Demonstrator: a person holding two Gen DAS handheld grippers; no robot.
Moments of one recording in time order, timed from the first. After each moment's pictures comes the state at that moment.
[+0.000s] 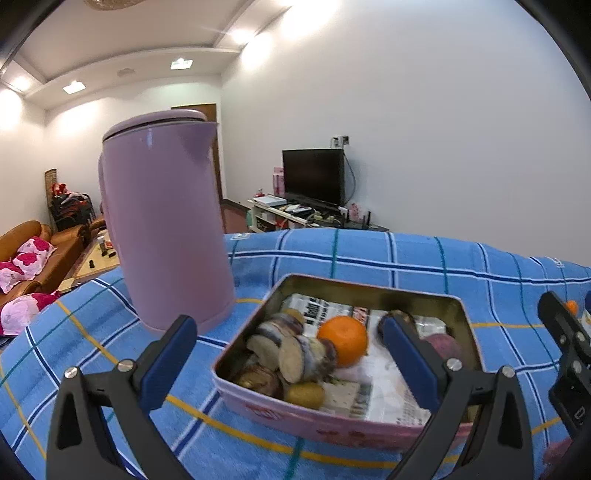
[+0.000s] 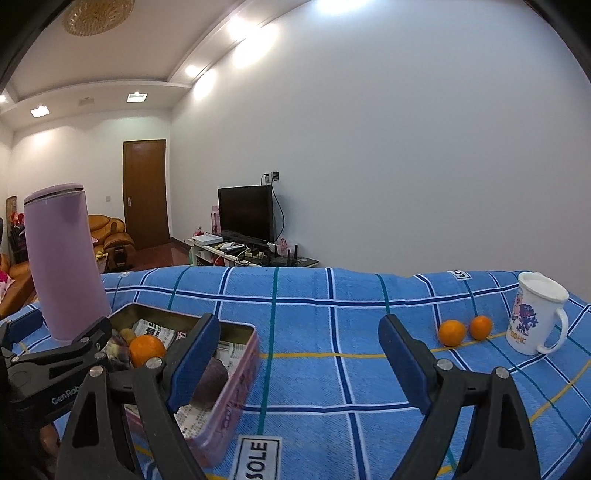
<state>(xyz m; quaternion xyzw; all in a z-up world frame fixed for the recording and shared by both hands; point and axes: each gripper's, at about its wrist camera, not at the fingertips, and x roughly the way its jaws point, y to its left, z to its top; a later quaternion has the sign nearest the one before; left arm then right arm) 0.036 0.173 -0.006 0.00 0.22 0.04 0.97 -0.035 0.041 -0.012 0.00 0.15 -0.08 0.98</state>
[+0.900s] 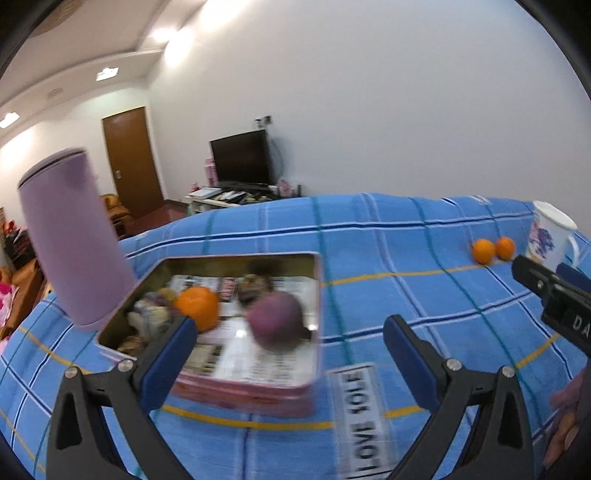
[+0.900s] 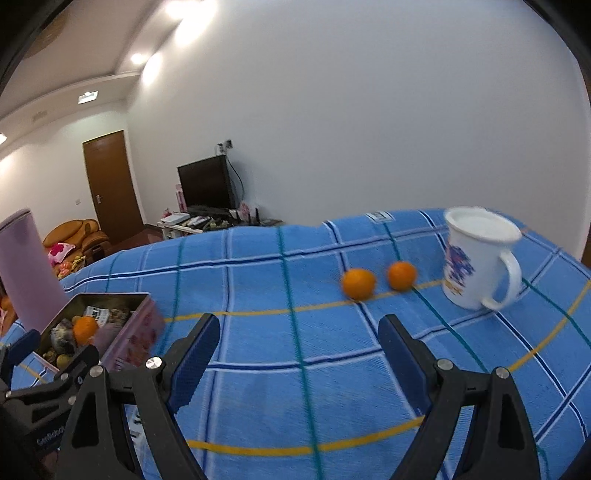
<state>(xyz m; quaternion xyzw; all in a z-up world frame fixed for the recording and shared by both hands) 0.005 0.053 -0.011 0.08 0.26 -0.07 0.96 -0.060 -0.094 -0.023 0.09 0.24 -0.13 0.96</state>
